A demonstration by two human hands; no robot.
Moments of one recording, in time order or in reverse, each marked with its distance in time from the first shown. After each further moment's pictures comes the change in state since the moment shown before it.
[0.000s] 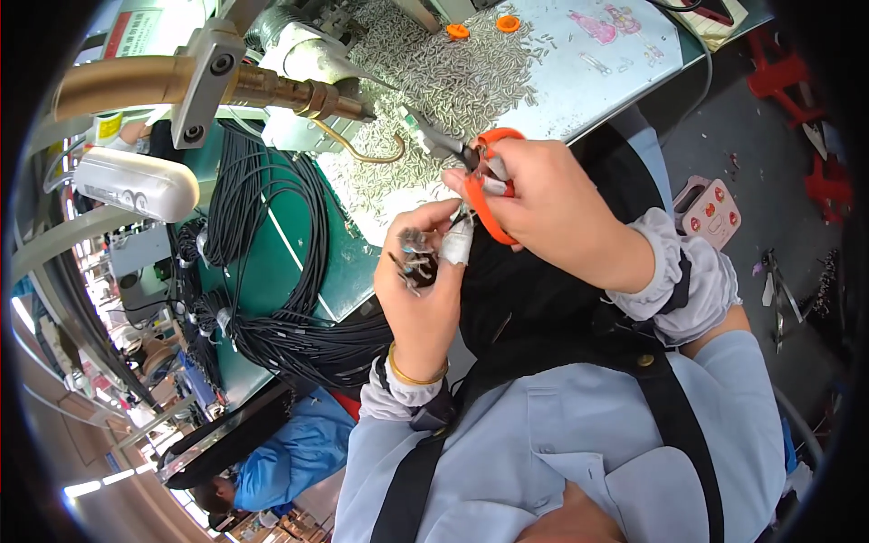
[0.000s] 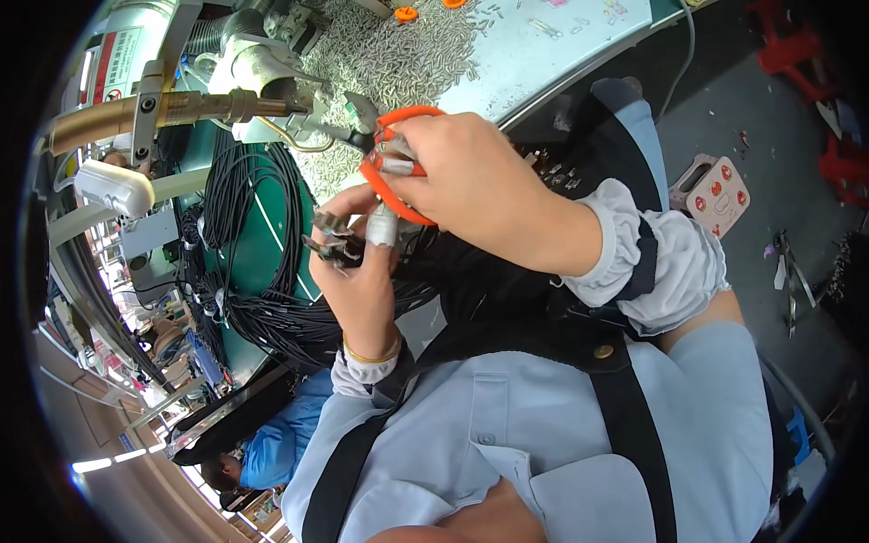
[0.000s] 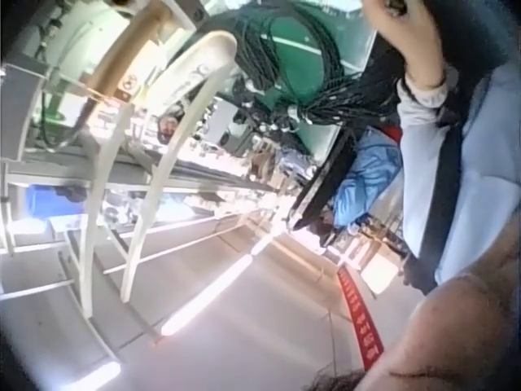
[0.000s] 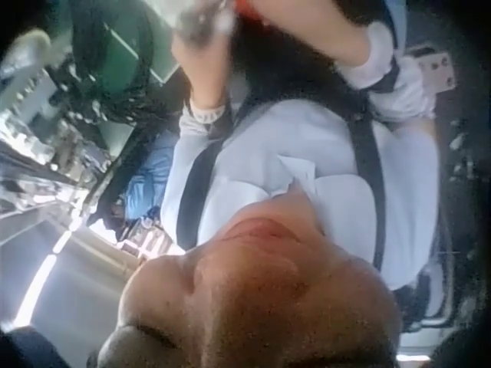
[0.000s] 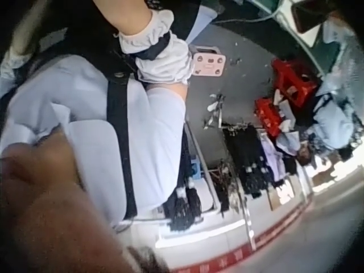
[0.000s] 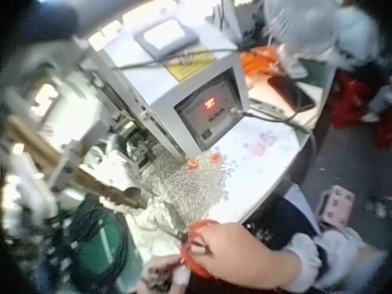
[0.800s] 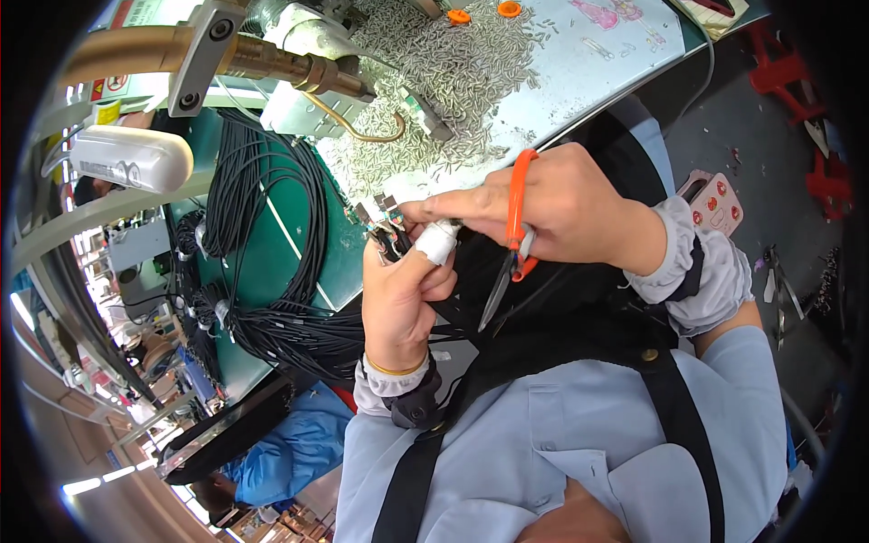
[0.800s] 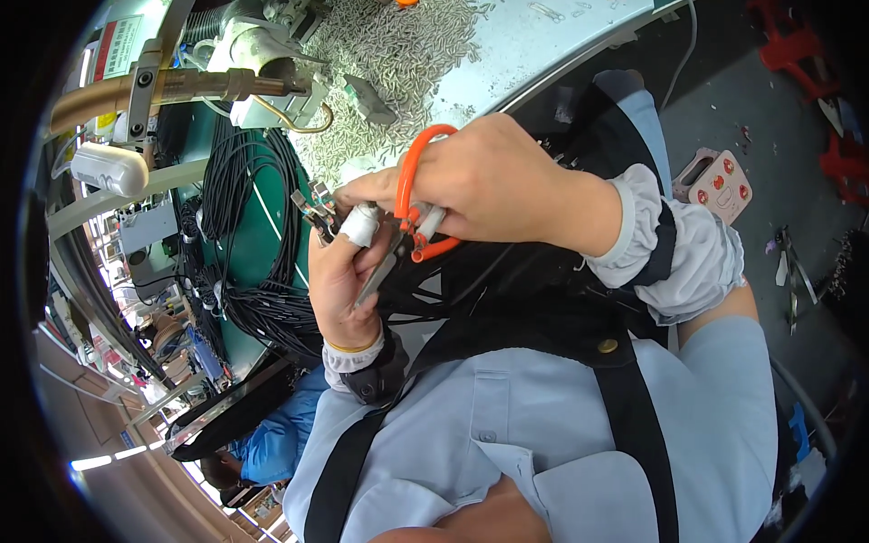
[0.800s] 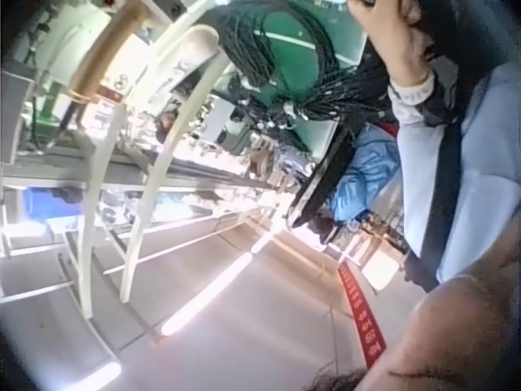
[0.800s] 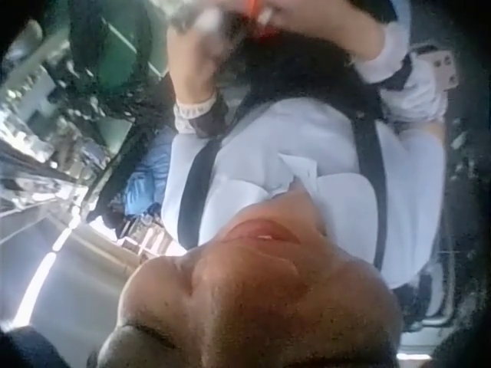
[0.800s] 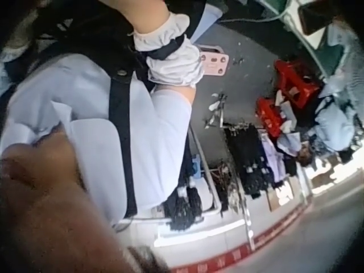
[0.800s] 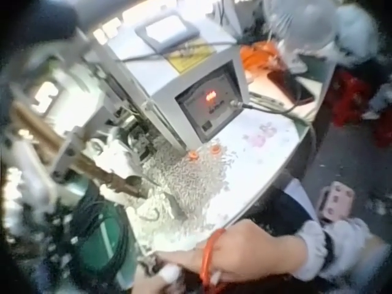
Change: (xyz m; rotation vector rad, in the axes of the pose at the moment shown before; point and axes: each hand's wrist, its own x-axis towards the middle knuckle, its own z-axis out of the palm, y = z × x) left_hand 0.002 -0.007 -0.027 -0.495 -0.194 -0.320; right_hand -0.014 0.010 -0.004 -0.064 -0.171 -0.417
